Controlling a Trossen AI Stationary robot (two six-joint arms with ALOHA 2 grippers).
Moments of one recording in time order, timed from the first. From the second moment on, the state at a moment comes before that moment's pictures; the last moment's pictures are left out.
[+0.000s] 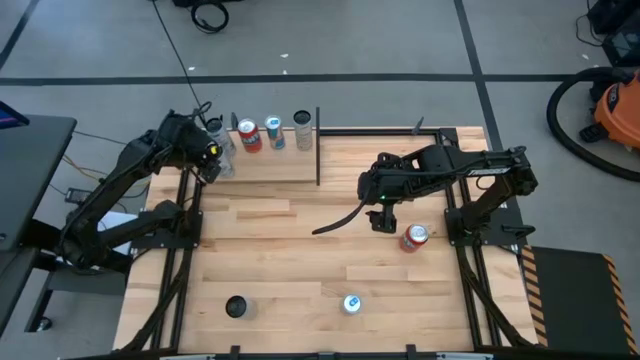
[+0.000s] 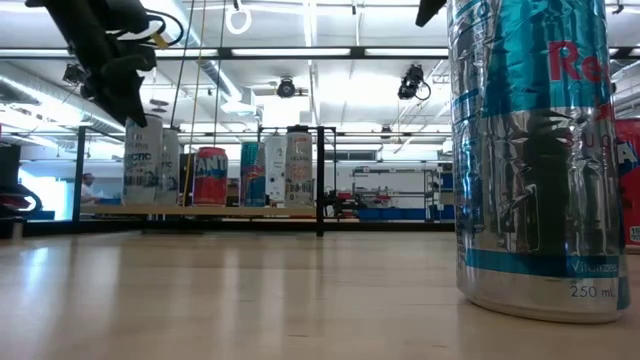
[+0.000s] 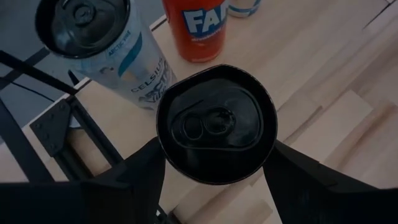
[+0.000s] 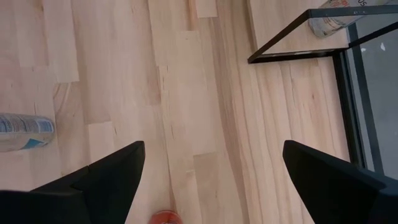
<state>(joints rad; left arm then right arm) 0.99 0.80 0.86 -0.99 0.01 0.17 0.17 1.60 1.86 -1.43 0.27 0.23</state>
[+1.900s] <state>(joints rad) 0.99 0.82 0.86 -0.95 -0.01 0.14 0.17 1.60 1.86 -1.41 0.27 0.24</state>
